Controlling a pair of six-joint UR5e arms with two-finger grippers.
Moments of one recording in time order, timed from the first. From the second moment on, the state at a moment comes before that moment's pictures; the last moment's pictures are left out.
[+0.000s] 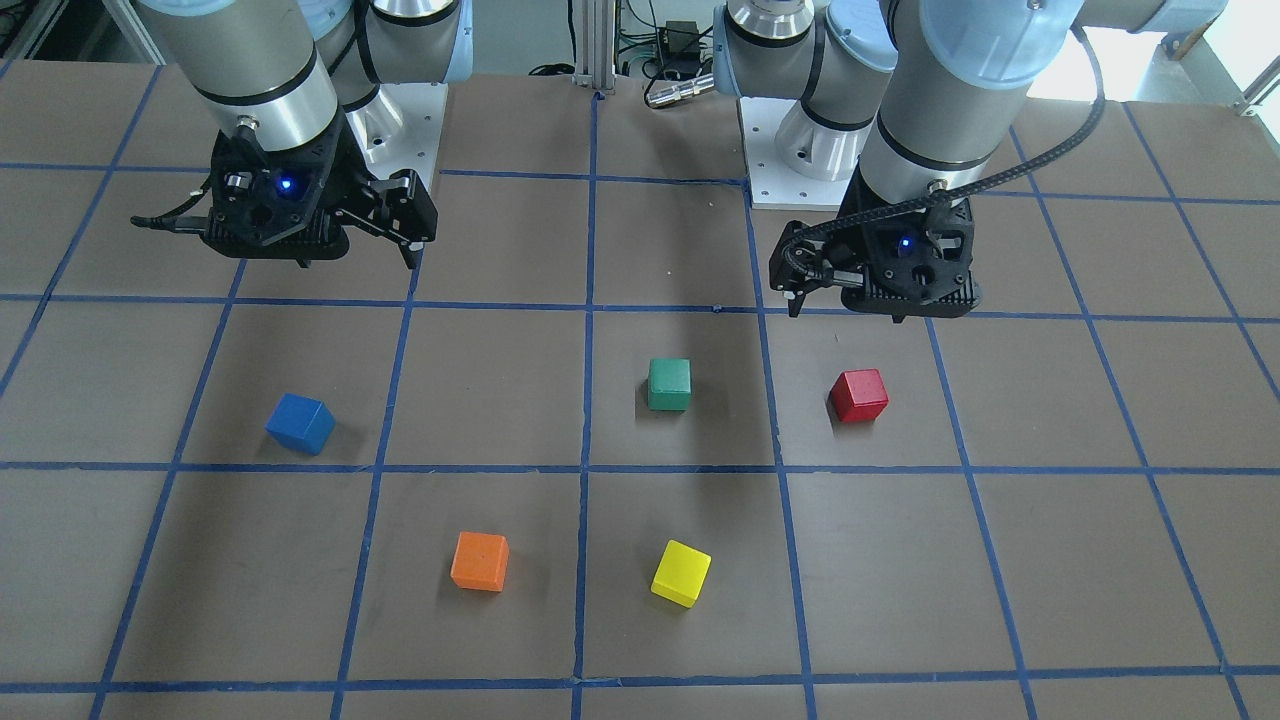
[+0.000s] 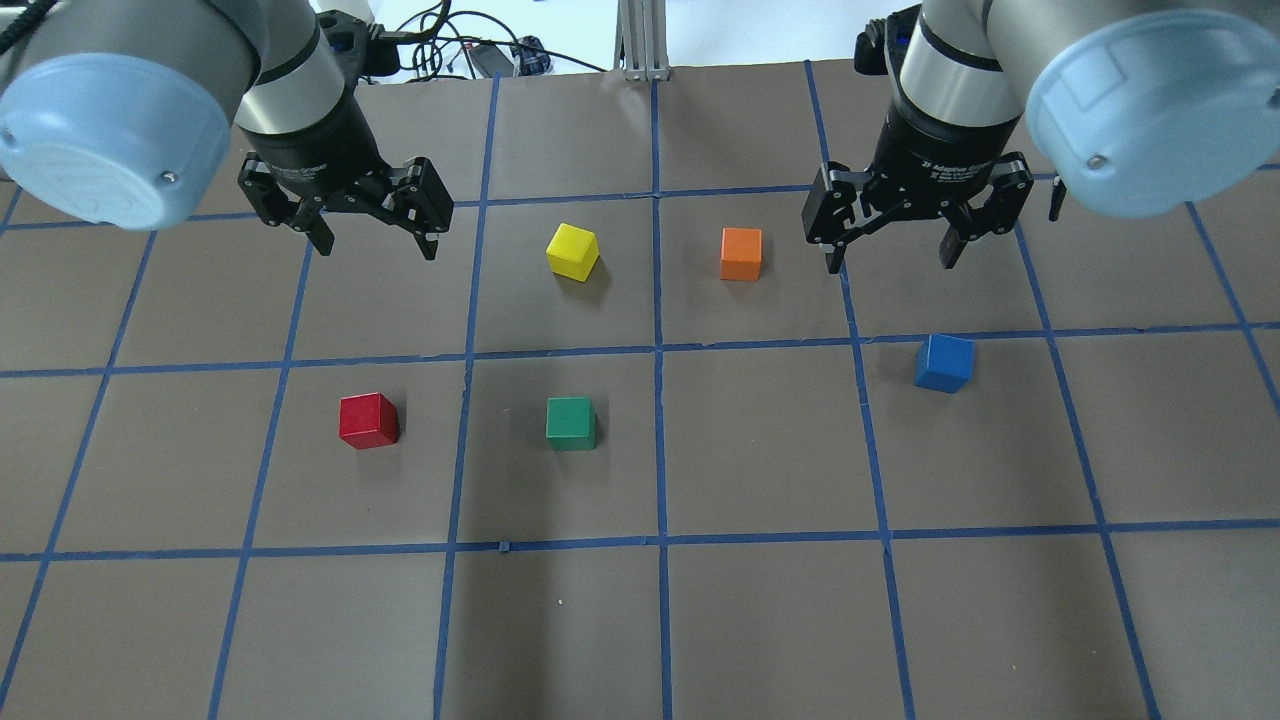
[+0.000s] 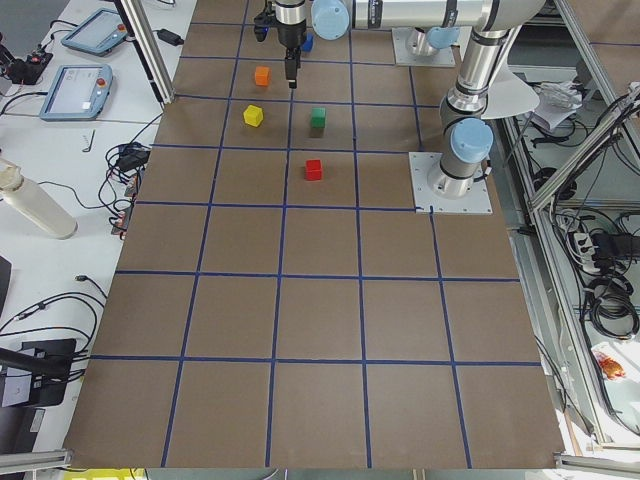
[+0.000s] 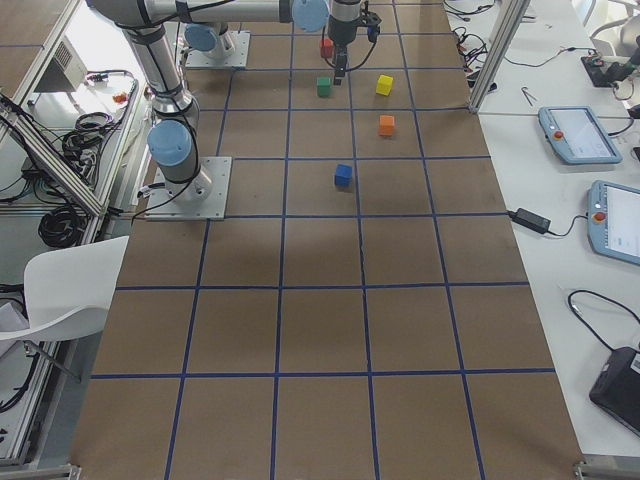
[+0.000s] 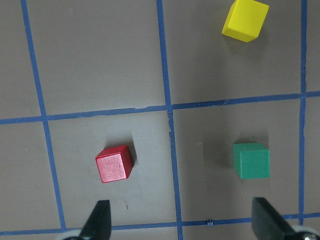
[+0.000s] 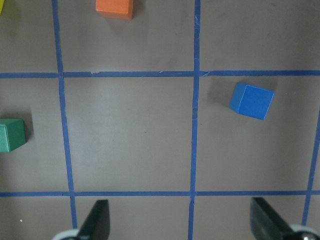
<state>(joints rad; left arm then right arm) -1.61 -1.66 -1.56 -1.51 1.62 0.03 1.66 -1.54 1.58 -1.55 -1.56 0.08</state>
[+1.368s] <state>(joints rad) -1.62 -1.66 -1.57 -1.51 1.61 0.03 1.66 -1.54 1.58 -1.55 -1.56 0.08</state>
